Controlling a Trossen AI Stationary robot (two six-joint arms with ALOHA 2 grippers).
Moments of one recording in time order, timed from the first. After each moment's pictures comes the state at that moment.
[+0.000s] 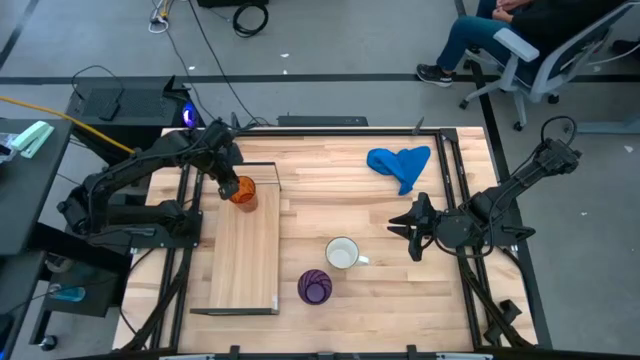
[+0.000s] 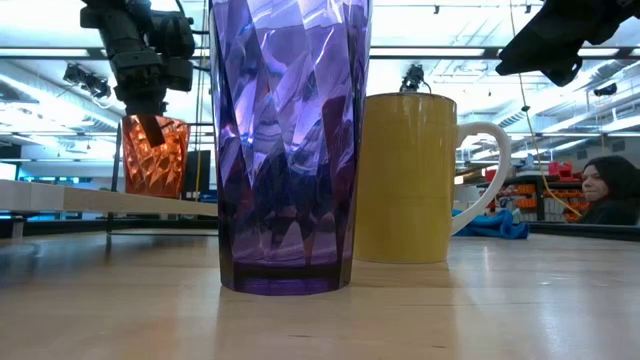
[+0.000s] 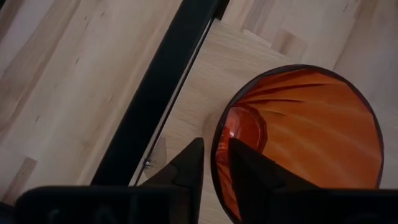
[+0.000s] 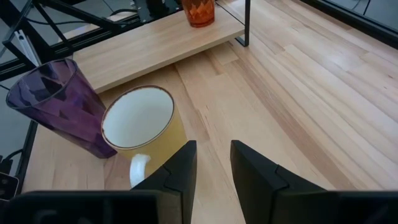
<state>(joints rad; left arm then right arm) 0.70 1.08 0.90 -1.02 0.19 0.19 0.56 0.86 0.62 -0.45 0.66 0.71</state>
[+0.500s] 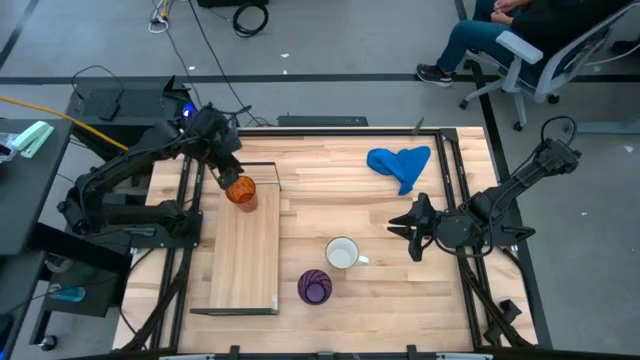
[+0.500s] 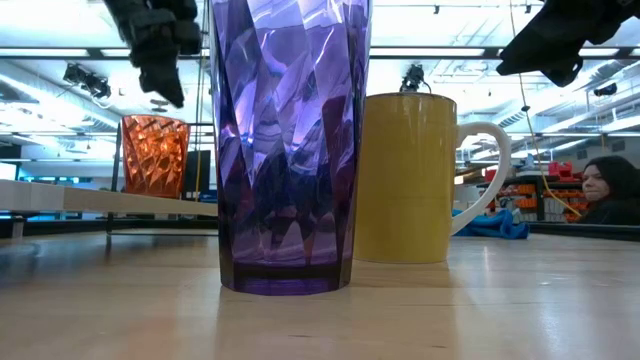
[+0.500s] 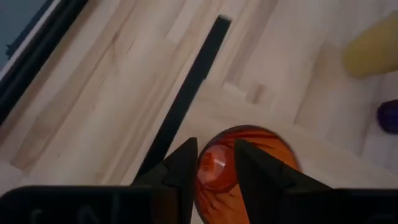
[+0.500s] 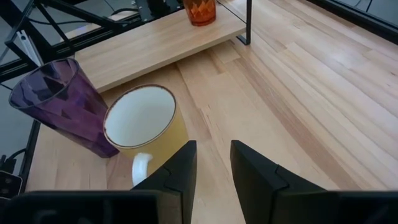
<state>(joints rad) 0.70 1.08 1.10 -1.08 0.24 0.16 0.56 0.86 0.62 -0.45 0.65 0.72</state>
